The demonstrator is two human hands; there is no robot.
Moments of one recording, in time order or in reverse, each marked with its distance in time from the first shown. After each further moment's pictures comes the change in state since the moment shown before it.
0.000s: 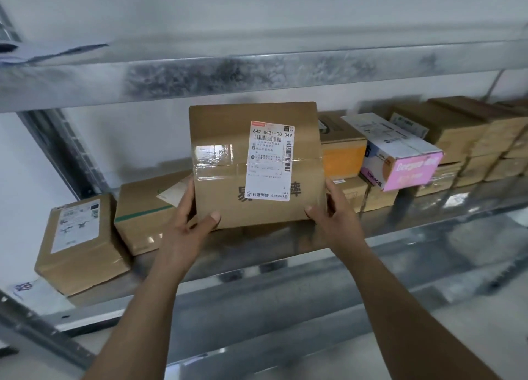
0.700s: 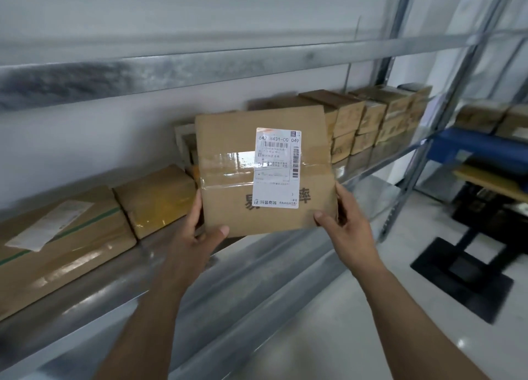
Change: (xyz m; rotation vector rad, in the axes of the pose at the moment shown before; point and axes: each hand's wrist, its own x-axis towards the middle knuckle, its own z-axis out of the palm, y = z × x) left_hand -0.029 0.031 0.167 -0.143 -0.469 0.048; right_hand -0.096 0.036 -0.170 -0.061 0.417 0.000
